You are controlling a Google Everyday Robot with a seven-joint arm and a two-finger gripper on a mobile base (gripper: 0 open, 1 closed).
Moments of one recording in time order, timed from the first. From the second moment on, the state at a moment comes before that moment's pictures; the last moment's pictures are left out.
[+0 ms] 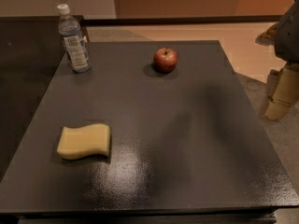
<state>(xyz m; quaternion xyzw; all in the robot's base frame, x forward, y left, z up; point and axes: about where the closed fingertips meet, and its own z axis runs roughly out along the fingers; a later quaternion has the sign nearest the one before) 0.438 -0.217 0.976 -0.60 0.78 -0.03 0.16</state>
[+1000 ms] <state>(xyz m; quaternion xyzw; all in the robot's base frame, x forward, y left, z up) 0.476 -0.189 0.961 -0.62 0.76 0.01 0.17</state>
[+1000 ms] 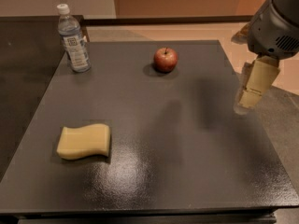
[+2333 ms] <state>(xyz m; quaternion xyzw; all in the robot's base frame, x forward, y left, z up) 0.605 -0.113 0.908 -0.58 0.77 0.09 0.24</state>
